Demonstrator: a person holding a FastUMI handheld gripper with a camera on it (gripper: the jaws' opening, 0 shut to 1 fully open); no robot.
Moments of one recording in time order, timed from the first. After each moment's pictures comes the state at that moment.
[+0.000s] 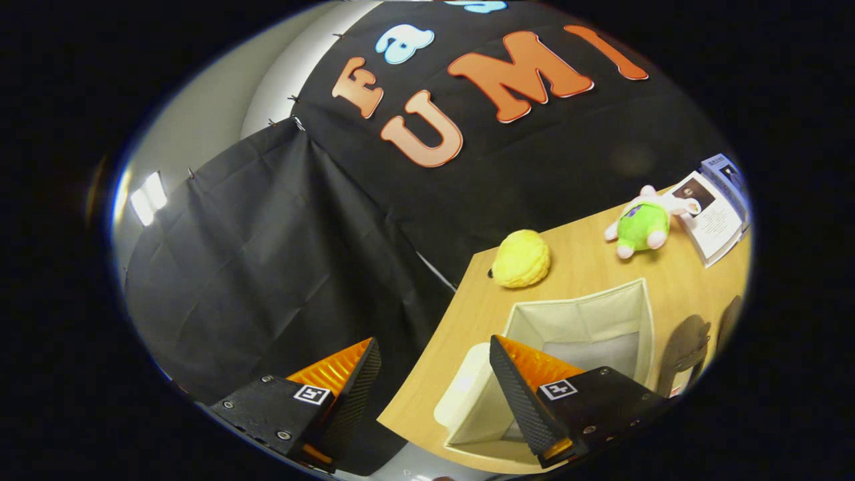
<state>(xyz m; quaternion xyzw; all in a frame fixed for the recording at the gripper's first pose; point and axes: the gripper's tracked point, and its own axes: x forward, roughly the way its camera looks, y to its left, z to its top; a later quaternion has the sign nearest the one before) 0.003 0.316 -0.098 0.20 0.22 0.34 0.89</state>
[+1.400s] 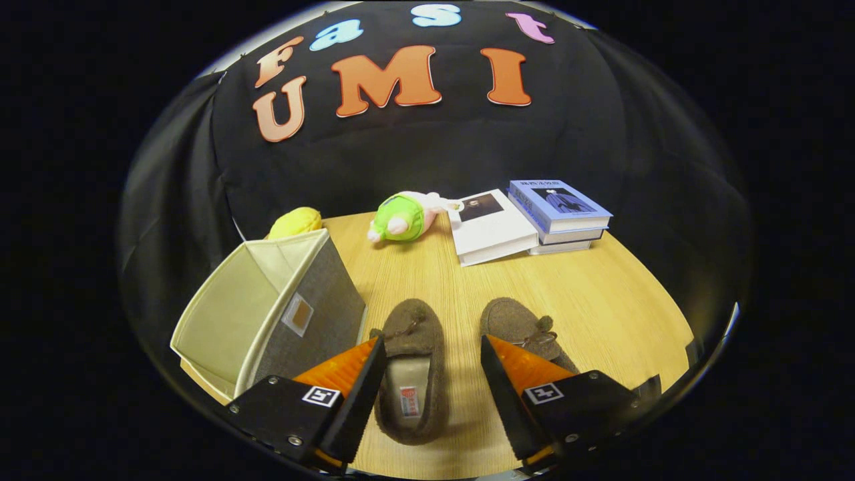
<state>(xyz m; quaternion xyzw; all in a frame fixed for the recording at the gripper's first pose) 0.019 0.033 -0.257 0.00 0.25 0.04 0.97</state>
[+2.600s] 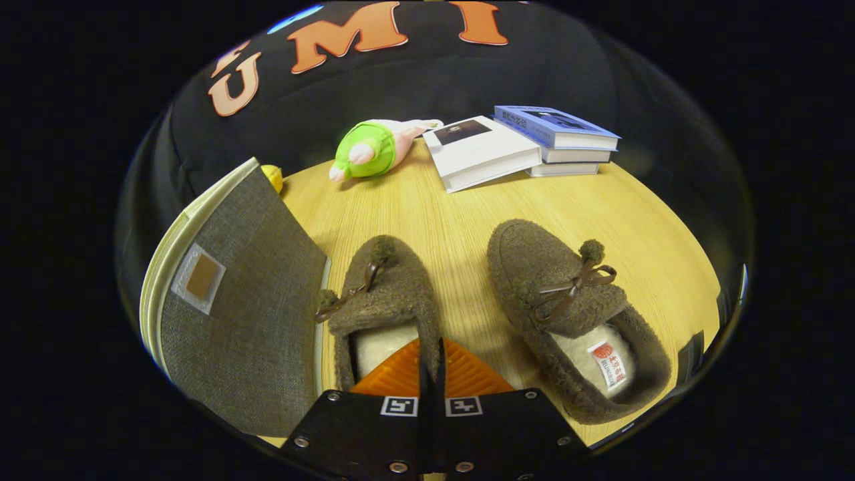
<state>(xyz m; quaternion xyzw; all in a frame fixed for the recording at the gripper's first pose) 0.038 0.037 -0.335 0.06 0.36 -0.02 0.93</state>
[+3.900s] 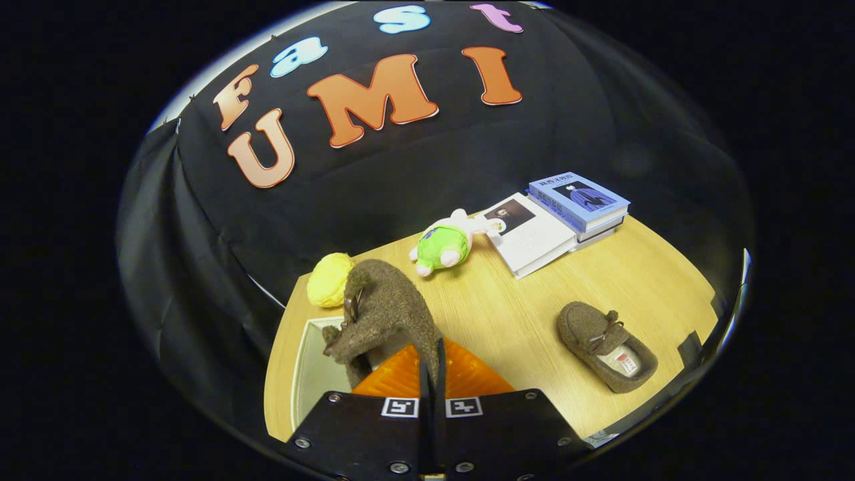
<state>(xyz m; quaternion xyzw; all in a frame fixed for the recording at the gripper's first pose) 0.035 0.160 -0.145 0.14 0.25 0.00 0.96</state>
